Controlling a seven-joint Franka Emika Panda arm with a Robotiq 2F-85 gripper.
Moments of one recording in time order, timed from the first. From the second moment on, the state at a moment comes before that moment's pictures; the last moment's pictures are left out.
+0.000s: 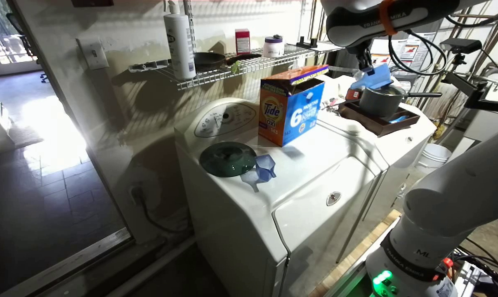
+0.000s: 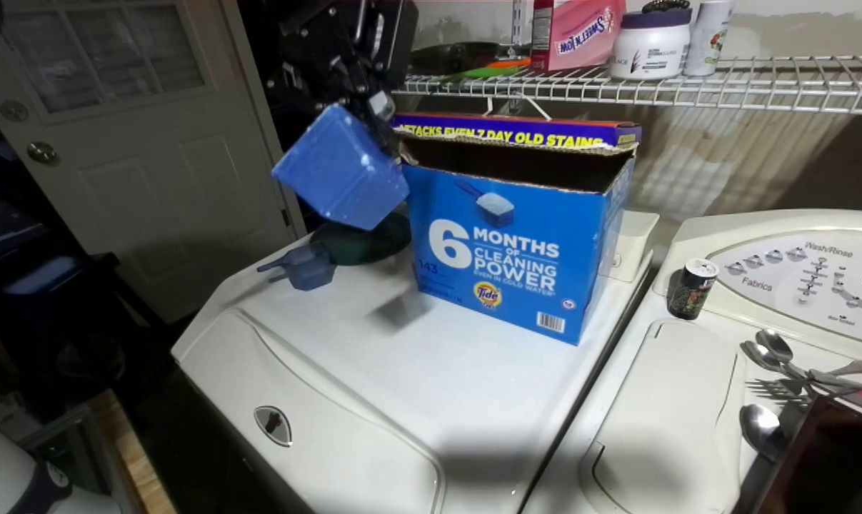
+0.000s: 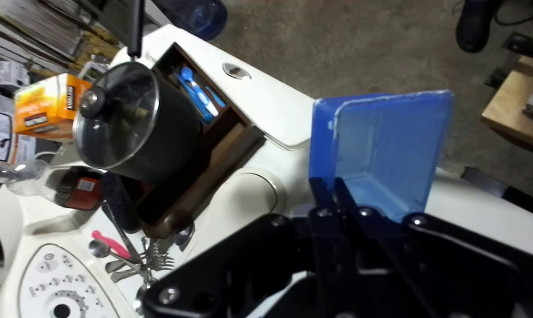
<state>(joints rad) -0.13 -0.35 -0.11 -2.12 -0.82 1.65 -0.62</state>
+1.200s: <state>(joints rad) -0.05 0.02 -0.04 -1.80 -1.41 1.64 -0.77</state>
